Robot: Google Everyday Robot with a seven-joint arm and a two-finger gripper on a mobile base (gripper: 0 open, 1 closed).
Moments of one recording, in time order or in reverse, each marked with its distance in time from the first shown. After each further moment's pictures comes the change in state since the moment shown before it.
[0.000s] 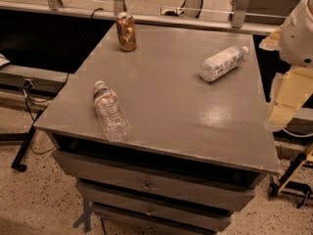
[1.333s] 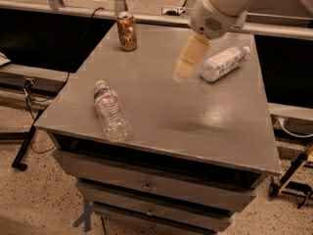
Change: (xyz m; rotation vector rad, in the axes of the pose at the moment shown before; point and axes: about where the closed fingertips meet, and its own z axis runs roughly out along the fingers) arm -0.145 -0.102 0.076 0.003 -0.236 0.040
